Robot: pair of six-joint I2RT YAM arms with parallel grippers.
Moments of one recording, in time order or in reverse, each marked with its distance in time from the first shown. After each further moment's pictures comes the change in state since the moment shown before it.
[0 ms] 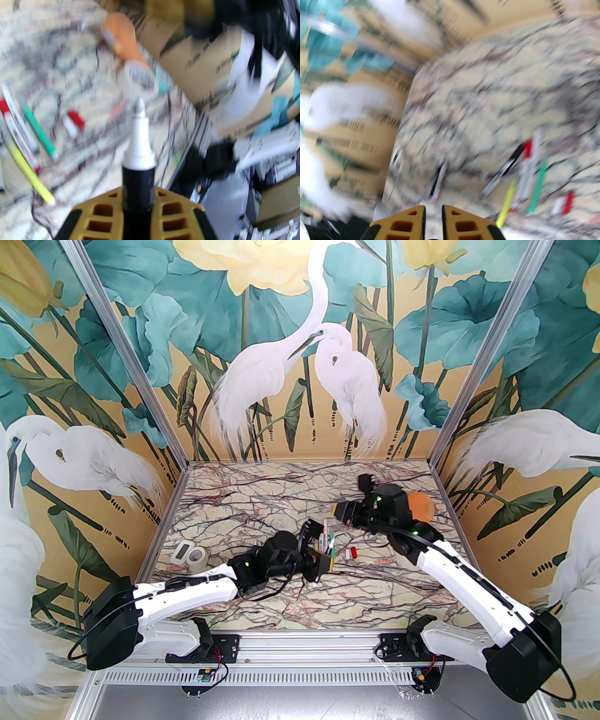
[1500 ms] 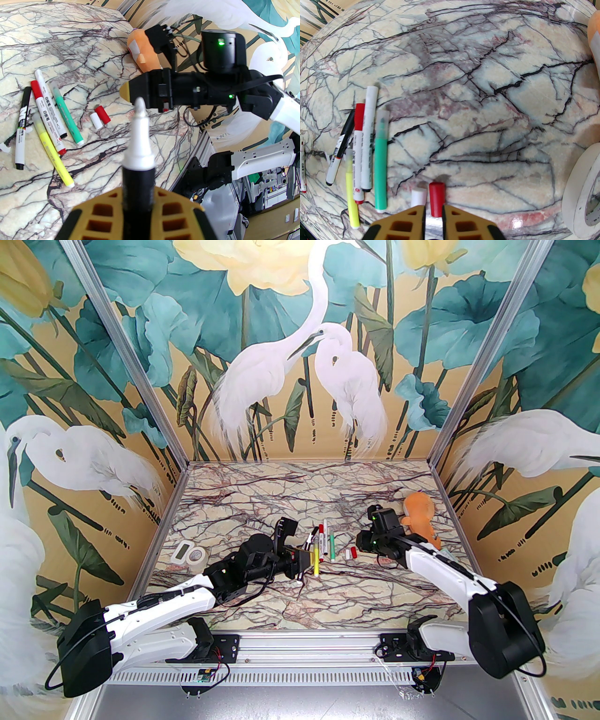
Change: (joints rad) left arm 0.112 -0.211 -0.138 0.019 -0.038 -0.107; right arm -0.113 0.163 -0.285 -0.057 0.233 -0.312
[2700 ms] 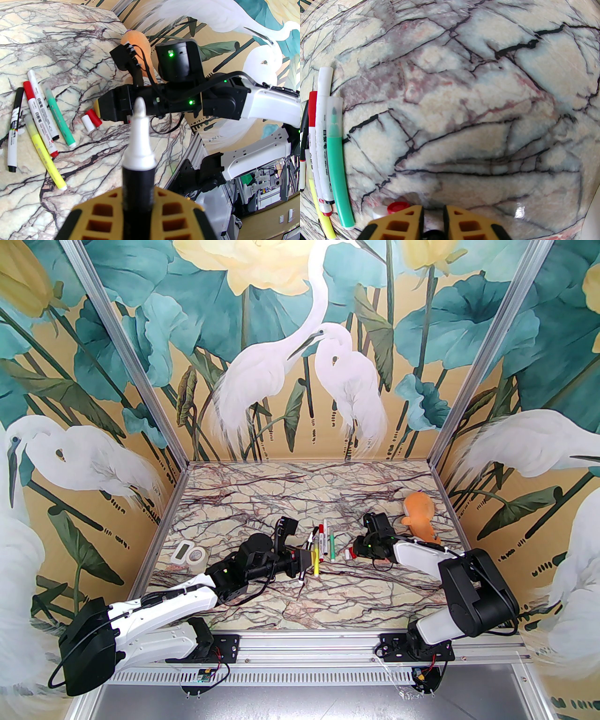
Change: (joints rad) left arm 0.010 0.019 -0.019 0.066 0.042 -0.034; right arm -0.023 0.199 -0.037 0.125 -0.030 0.005
